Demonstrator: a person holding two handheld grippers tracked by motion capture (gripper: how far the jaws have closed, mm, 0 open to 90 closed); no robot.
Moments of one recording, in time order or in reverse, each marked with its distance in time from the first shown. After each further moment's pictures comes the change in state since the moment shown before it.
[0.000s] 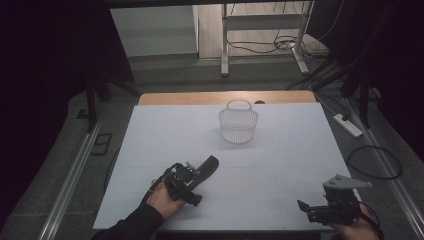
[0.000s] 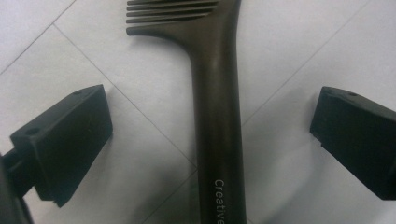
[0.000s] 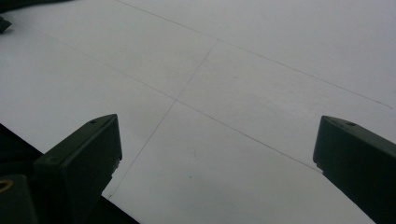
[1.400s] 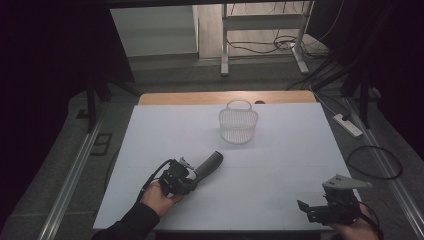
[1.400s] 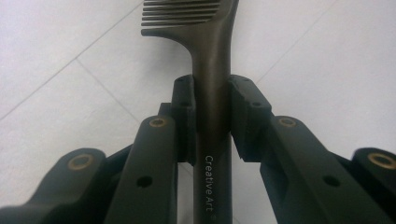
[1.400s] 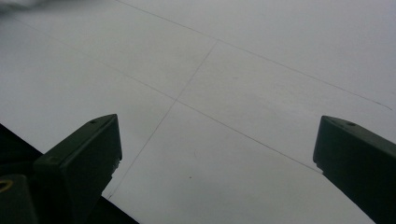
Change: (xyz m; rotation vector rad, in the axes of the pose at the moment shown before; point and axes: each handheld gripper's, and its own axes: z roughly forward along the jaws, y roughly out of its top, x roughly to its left) left arm 0.002 -0.006 -0.034 -0.159 -0.094 -0.005; right arm 0.001 0.000 0.000 -0.001 -0.002 -0.003
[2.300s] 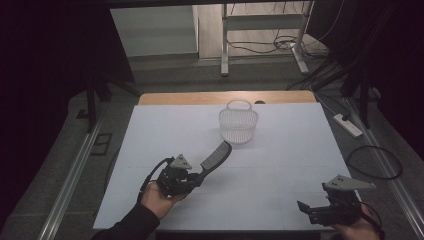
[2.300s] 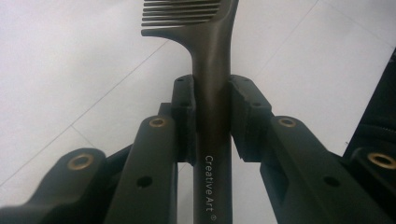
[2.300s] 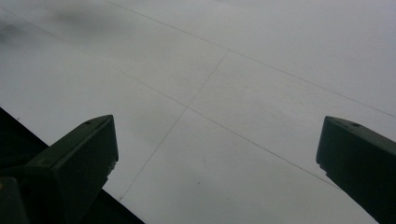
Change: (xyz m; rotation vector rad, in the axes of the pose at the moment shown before) left arm -0.014 -0.001 -0.029 -0.237 -0.057 0.081; right arm -0.001 0.000 -0.004 -0.044 0.053 -0.014
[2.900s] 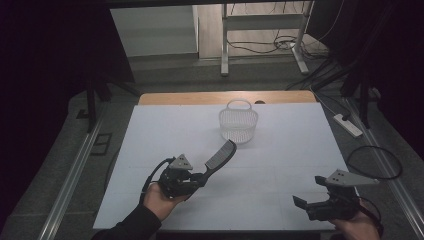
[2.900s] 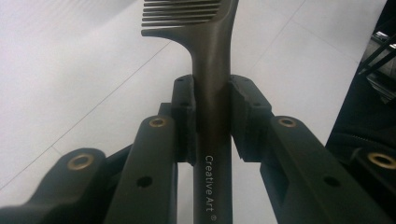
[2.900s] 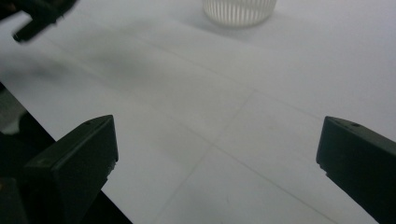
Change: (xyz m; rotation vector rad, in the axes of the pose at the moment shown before) left arm -0.007 0.004 -0.004 -0.057 -0.051 0.008; right arm 0.001 0.016 -0.002 -0.119 0.122 0.002
